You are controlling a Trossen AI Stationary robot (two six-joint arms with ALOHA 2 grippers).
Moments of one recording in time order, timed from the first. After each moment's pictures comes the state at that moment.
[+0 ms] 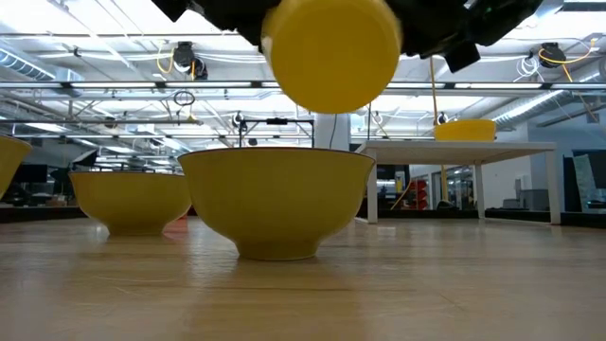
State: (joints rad) left arm -0.09 1.58 1.12 -0.15 0.59 0.19; right arm 0.04 1.54 0.81 0.40 -0.78 -0.09
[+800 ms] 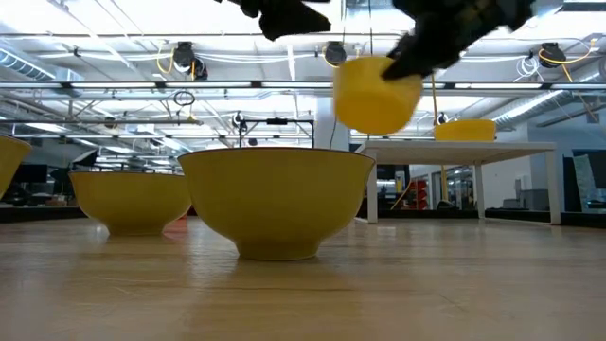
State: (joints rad) left arm -0.10 1.50 1.12 0.01 -0.02 0.13; right arm 0.00 1.21 0.81 -0.19 -0.20 -0.11
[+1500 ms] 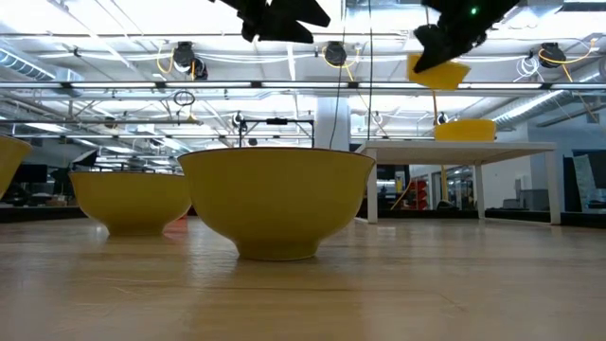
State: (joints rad) left arm -0.10 1.48 1.12 0.03 -0.38 0.03; right arm -0.15 0.97 0.87 -0.39 0.84 -0.04
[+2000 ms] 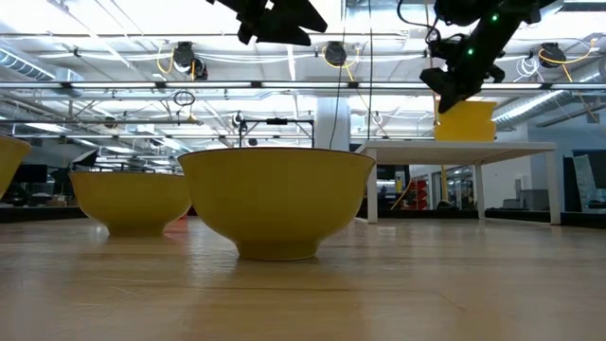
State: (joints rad) left arm -0.09 1.48 1.12 0.03 -0.43 -0.01; right arm -0.58 1.01 0.88 -0.57 0.60 0.15
